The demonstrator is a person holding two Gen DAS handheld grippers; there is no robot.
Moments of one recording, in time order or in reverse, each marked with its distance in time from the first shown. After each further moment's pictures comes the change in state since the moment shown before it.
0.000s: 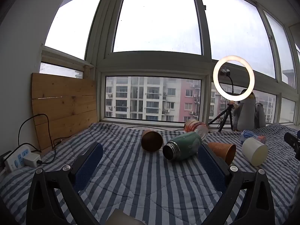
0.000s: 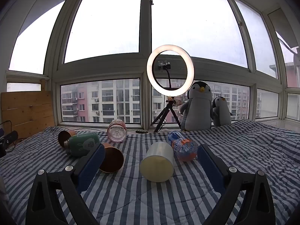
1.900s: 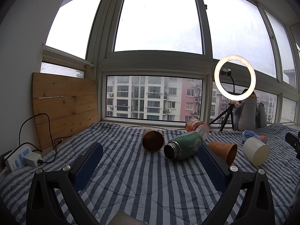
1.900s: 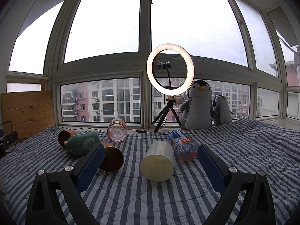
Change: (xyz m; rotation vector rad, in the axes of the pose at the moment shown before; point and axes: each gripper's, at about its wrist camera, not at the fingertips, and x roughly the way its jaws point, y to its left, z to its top) left arm -0.002 0.004 -0.002 -0.003 -0.019 -0.002; right arm 0.002 0.001 0.000 0.002 0.008 0.001
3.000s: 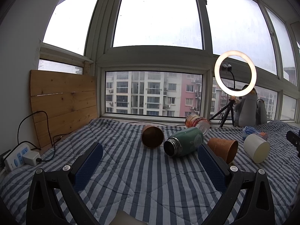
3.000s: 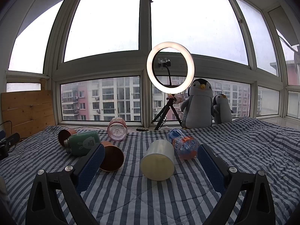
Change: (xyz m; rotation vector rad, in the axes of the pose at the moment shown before) left arm 0.006 0.004 -0.005 0.004 0.032 0.000; right arm 0.002 0.003 -0.002 0.001 0.005 0.001
